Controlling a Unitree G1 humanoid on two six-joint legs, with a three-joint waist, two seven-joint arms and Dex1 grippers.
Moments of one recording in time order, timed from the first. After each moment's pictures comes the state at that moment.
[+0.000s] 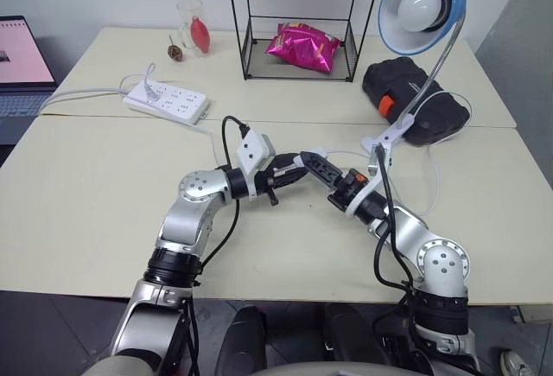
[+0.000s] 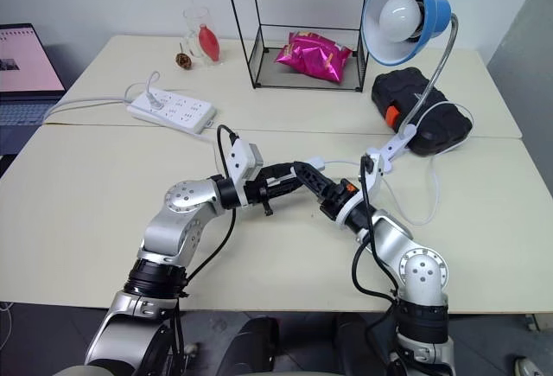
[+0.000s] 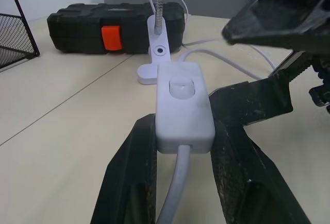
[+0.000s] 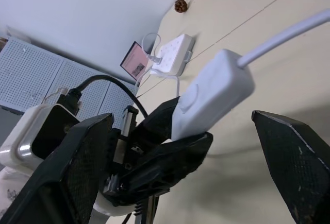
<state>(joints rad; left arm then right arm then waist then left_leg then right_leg) -0.50 0.33 -0.11 0.11 -0.23 0.22 -0.94 -0.26 0.01 -0.14 -0.30 1.20 0.89 -0.07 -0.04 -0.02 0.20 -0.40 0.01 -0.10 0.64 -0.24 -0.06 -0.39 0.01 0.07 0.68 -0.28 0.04</state>
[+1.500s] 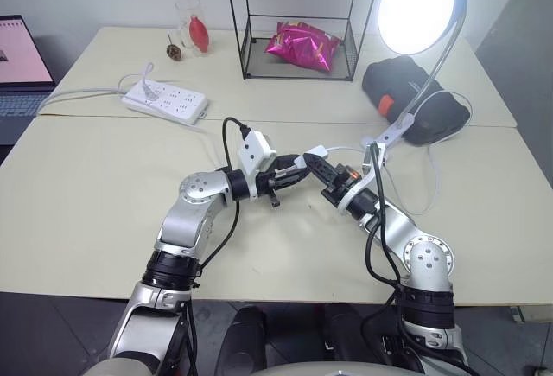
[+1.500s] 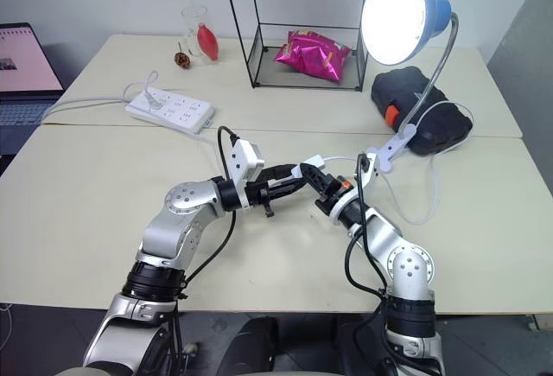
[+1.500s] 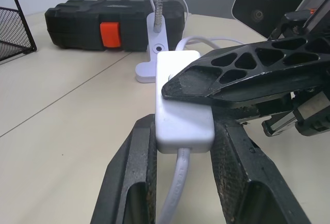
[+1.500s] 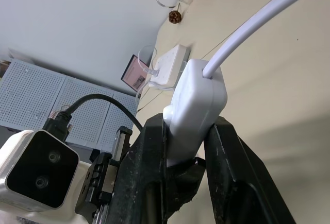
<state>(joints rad) -0.49 0.33 -0.12 0.06 -0.25 0.27 -0.92 -0.28 0.06 -0.12 -0.23 1.16 0.83 -0.07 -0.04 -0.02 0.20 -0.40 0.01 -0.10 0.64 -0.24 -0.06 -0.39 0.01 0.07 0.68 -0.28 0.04</state>
